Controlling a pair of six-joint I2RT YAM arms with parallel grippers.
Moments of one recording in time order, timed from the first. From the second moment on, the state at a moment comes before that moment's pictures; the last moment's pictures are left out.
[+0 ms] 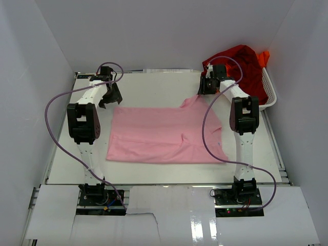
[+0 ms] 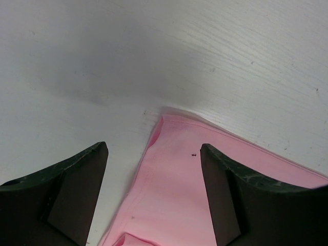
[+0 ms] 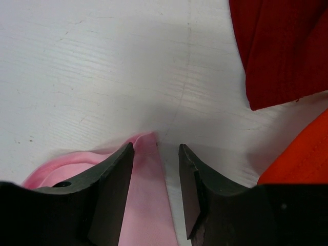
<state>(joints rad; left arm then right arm) -0.05 2.15 1.82 -0.81 -0.21 -0.38 0.14 2.42 1.99 -0.42 -0.29 0.06</state>
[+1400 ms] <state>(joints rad) -0.05 2.15 1.79 -0.81 -0.21 -0.37 0.15 2.44 2.04 -0.44 -0.31 0.08</state>
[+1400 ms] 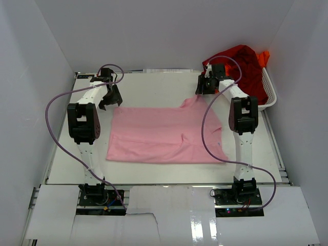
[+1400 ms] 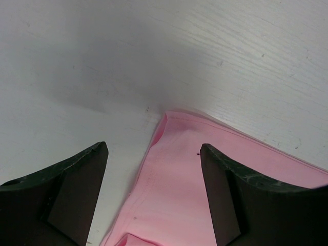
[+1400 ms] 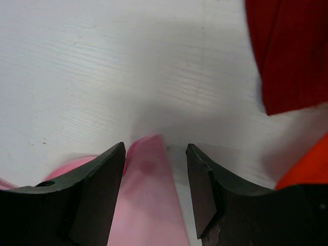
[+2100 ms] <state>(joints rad) -0.05 2.15 1.78 -0.81 -0.21 -0.37 0.11 2.30 1.81 -0.39 -0.25 0.08</state>
